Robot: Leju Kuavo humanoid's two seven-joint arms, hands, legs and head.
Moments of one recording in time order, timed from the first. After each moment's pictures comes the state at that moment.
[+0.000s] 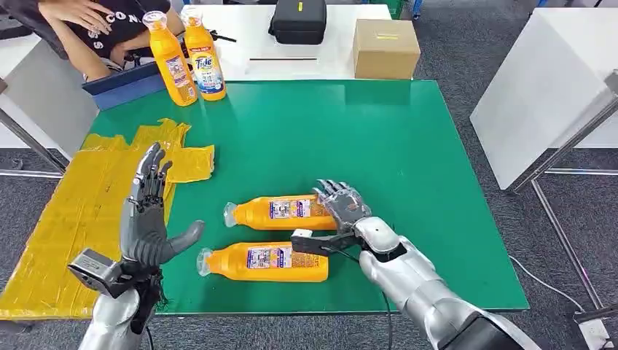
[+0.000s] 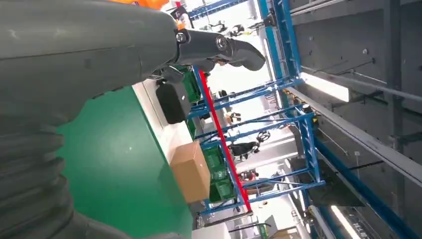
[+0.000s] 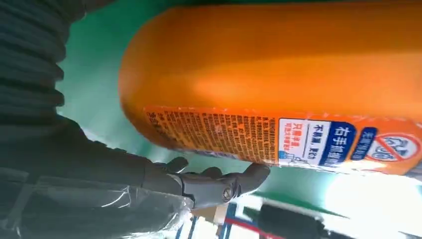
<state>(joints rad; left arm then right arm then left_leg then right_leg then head) -0.12 -0.04 -0.21 -1.63 -0.14 -0.04 -0.51 -0.66 0.07 0.66 -0.62 1.07 -0.23 -0.06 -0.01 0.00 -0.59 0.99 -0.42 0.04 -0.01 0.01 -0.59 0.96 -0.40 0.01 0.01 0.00</state>
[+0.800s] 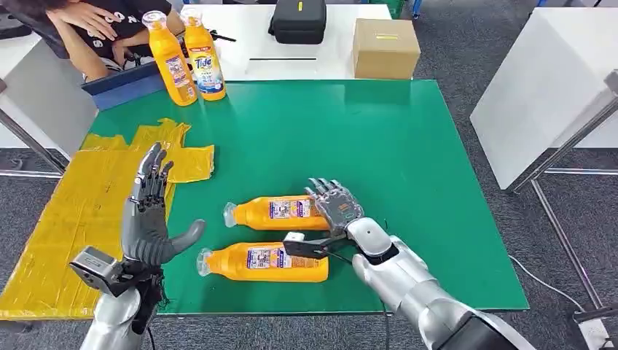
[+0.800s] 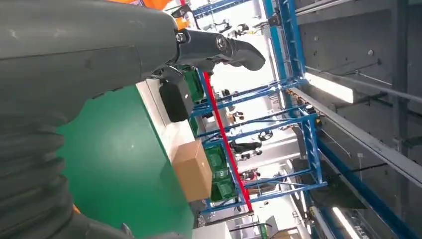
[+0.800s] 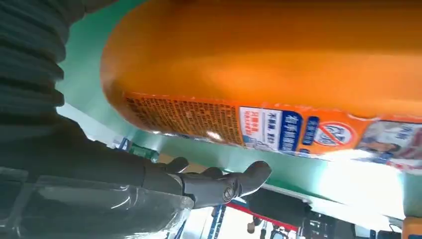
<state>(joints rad) -0.12 -0.05 -0.21 -1.63 -0.12 -0.04 -0.50 -0.66 0.10 0.68 -0.62 1.10 -0.26 -0.04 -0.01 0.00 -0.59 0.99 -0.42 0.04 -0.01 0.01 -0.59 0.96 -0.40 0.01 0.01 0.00</state>
